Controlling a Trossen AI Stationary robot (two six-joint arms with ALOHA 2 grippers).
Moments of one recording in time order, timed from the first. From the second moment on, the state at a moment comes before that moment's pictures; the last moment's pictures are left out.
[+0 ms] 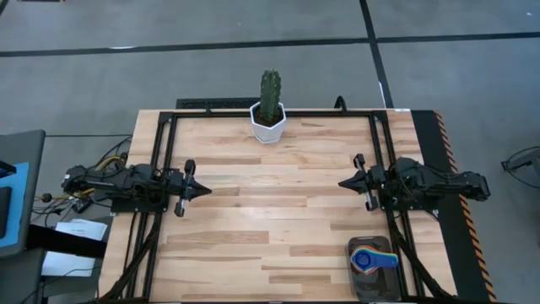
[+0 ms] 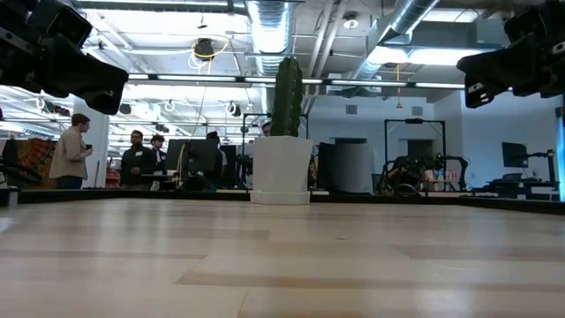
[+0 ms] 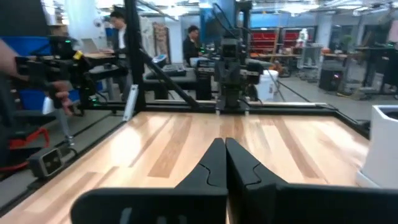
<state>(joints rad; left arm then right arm) -0.11 0.00 0.01 0.03 -0.03 -0.07 -0.05 0.00 0.01 0.06 -0.18 0.03</state>
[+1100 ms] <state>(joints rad) -0.11 0.00 0.01 0.03 -0.03 -0.06 -0.08 0.01 0.01 0.05 -0.18 0.03</state>
